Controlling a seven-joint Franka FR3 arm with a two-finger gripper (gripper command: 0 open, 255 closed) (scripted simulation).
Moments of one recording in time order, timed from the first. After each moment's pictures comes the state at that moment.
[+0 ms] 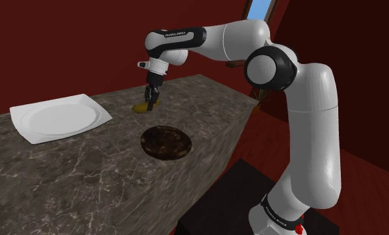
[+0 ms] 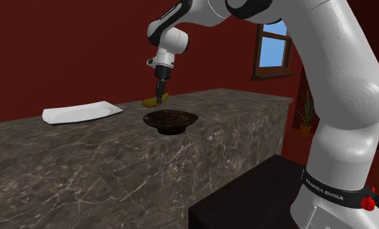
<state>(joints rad) 0.08 0.55 -0.05 -1.43 0.36 1.80 -1.24</state>
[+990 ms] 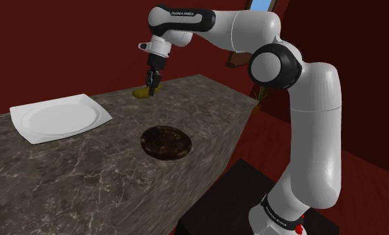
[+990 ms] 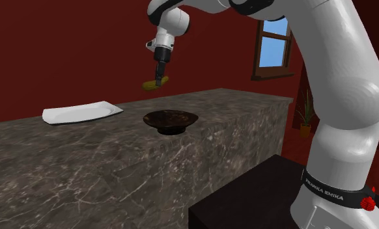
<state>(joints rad) 0.07 0.51 -0.05 -1.28 0.35 1.63 -1.19</state>
